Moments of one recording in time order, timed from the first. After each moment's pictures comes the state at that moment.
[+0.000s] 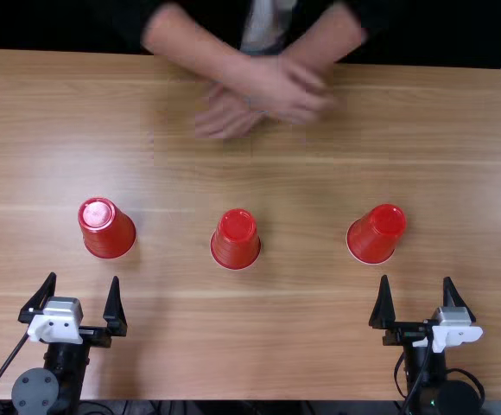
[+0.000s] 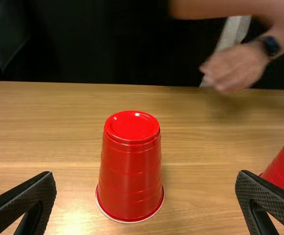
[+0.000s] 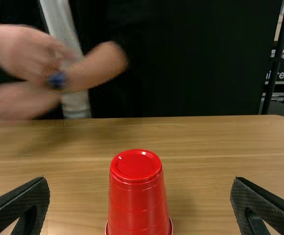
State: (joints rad) left arm 0.01 0.01 0.02 -0.05 0.09 -0.08; right arm -0.04 0.01 0.02 0.05 -0.03 -0.01
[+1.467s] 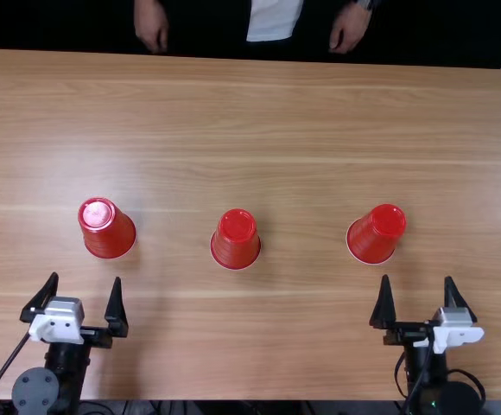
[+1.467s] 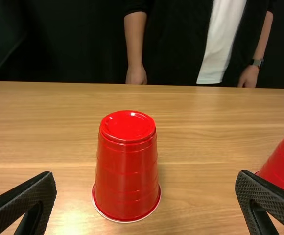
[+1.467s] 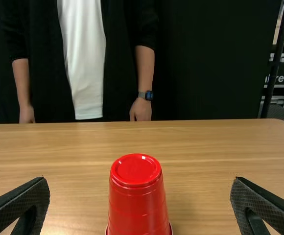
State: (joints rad) left arm 0.01 0.01 0.02 -0.08 0.10 -0.08; right arm -0.04 0.01 0.03 0.07 -0.03 -0.01
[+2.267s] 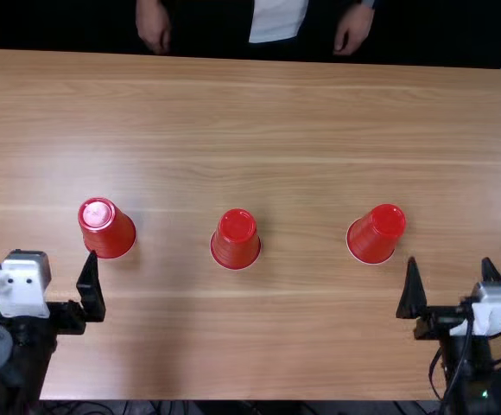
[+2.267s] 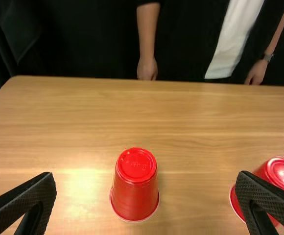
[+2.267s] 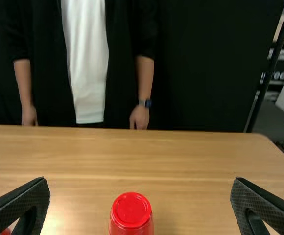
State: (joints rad) left arm 0.01 0.55 0.81 -0.57 0.05 -0.07; right arm -0.04 0.40 0.63 -0.29 -0.03 -0.07
